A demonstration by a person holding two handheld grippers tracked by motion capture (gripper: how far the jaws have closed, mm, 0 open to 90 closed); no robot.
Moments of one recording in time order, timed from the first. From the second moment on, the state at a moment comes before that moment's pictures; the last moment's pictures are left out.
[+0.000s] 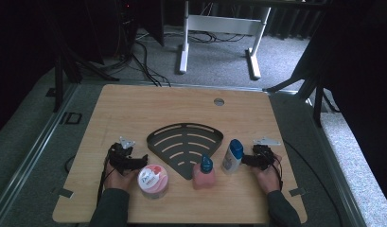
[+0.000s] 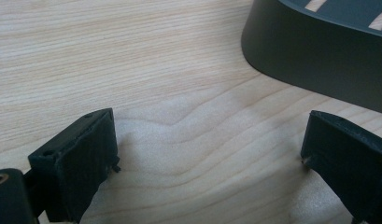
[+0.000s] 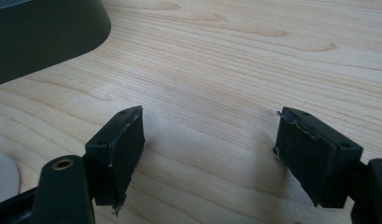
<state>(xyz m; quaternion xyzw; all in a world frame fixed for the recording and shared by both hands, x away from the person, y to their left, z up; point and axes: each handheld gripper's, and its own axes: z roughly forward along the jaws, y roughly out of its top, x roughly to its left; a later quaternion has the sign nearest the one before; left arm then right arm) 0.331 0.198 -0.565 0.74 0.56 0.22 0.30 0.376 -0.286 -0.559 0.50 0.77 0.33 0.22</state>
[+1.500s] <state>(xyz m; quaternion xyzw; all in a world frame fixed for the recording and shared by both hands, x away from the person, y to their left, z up) 0.253 0.195 -0.492 0.75 0.47 0.19 0.42 0.375 -0.286 -0.559 0.49 0.77 0.34 0.22</state>
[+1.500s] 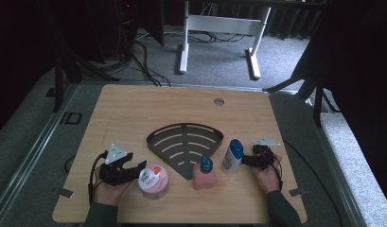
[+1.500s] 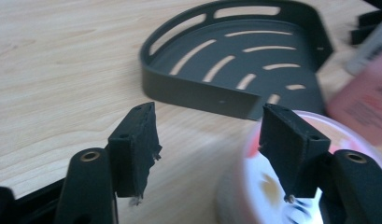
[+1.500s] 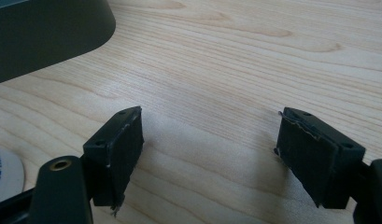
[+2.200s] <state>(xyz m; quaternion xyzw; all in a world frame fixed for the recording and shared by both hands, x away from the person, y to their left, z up) 0.226 0.165 -0.503 0.81 0.41 0.16 0.39 0.323 -0.278 -0.527 0.42 0.81 0.36 0.19</state>
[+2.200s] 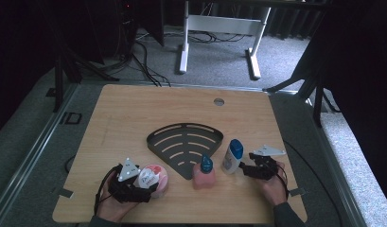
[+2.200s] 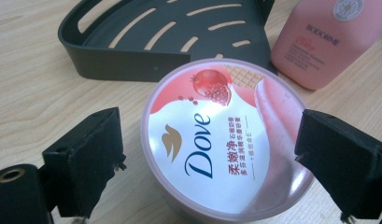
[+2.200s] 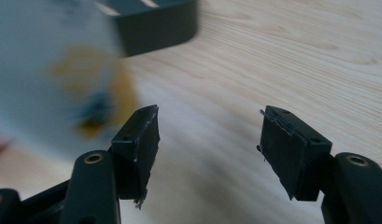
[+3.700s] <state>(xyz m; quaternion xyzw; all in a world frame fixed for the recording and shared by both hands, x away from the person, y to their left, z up) 0.227 0.166 -0.510 0.81 0.40 0.13 0.41 0.277 -0.177 -0.470 0.24 0.82 0.50 0.10</state>
